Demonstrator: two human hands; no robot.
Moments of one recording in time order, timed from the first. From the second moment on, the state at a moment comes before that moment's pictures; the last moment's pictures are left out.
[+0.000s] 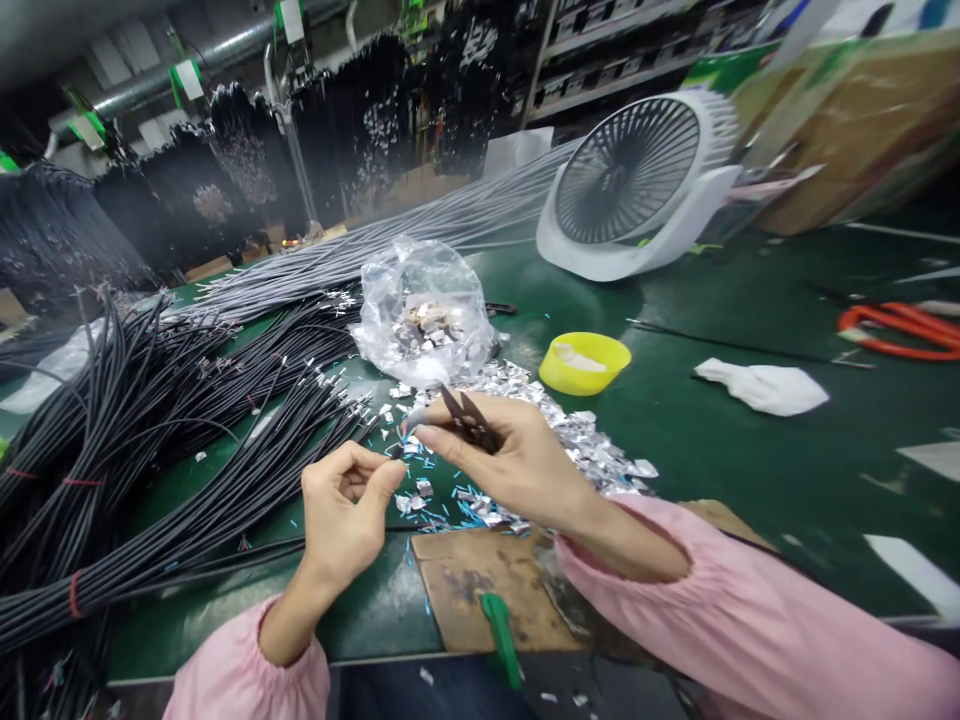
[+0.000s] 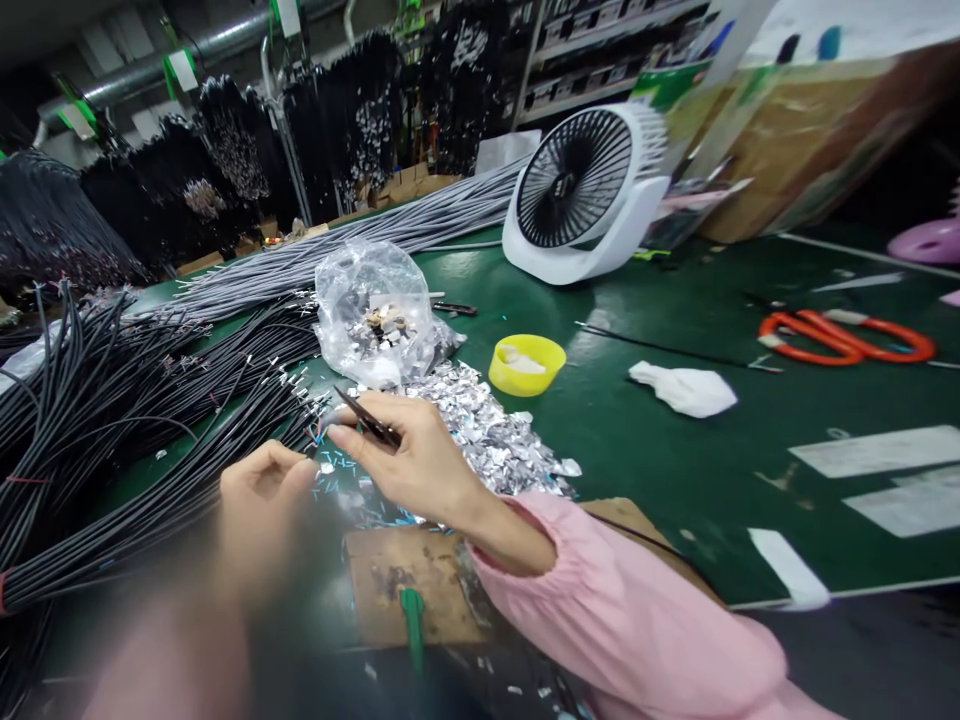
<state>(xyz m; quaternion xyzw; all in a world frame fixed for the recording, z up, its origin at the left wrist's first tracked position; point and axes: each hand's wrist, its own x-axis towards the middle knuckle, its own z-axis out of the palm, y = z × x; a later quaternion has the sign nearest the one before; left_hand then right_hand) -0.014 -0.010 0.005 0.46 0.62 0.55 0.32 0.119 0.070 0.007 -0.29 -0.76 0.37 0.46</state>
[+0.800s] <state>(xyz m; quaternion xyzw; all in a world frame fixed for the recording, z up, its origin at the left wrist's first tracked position) -0.021 -0.008 0.004 0.45 0.58 0.53 0.42 0.118 0.067 0.008 -0.33 -0.65 0.51 0.46</state>
